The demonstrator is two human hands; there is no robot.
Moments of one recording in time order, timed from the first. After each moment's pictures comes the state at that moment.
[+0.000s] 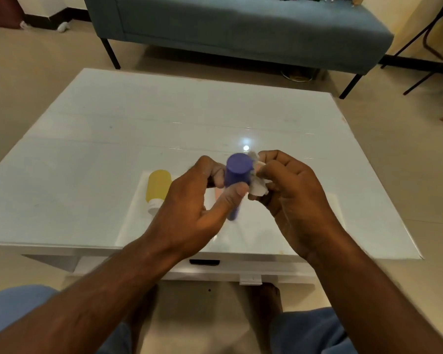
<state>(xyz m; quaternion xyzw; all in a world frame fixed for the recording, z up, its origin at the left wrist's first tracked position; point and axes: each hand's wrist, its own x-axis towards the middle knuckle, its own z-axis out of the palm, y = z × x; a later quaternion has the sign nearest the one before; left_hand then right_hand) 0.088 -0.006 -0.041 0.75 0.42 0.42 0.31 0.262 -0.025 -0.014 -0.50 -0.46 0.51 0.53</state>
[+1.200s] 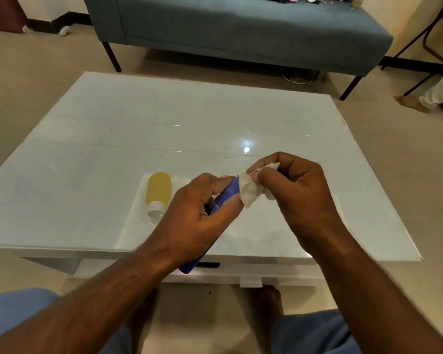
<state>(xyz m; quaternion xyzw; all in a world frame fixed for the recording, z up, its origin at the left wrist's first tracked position) 0.091 -0.014 -0.039 0.72 0.45 0.35 0.38 0.270 -0.021 -0.017 -0.59 -0.54 0.34 0.50</state>
